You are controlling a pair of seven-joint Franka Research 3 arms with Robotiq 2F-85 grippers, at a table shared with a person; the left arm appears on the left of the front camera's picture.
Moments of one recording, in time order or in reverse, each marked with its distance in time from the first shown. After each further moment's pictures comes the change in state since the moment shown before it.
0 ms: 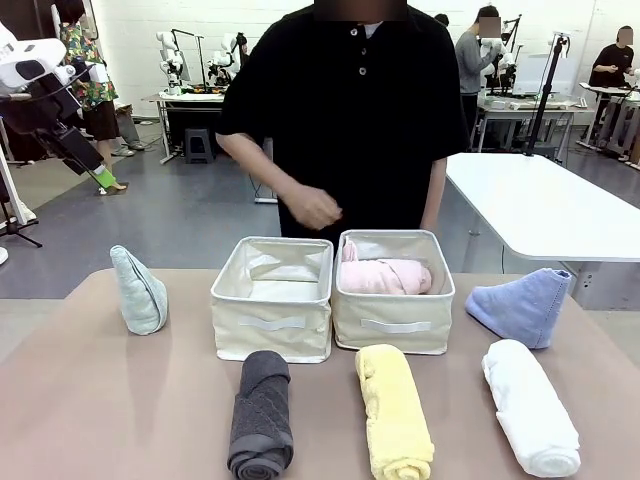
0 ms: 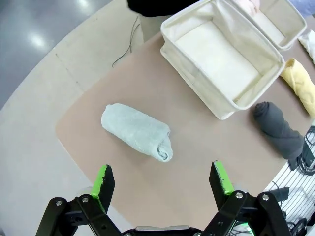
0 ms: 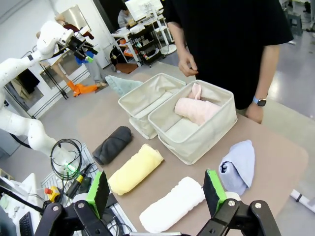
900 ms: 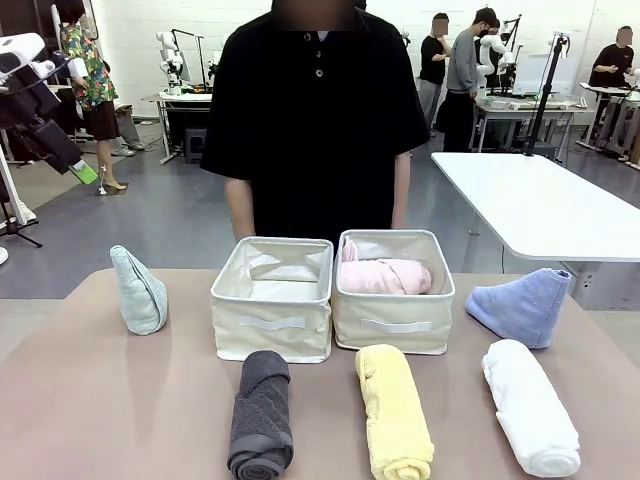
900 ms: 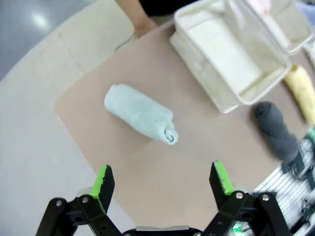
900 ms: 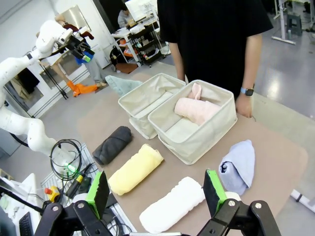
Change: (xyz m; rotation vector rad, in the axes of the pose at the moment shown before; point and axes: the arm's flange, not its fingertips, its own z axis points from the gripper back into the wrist) left arm -0.007 0.008 0.009 0.035 0.070 0.165; right arm 0.000 0.000 0.000 0.000 0.000 0.000
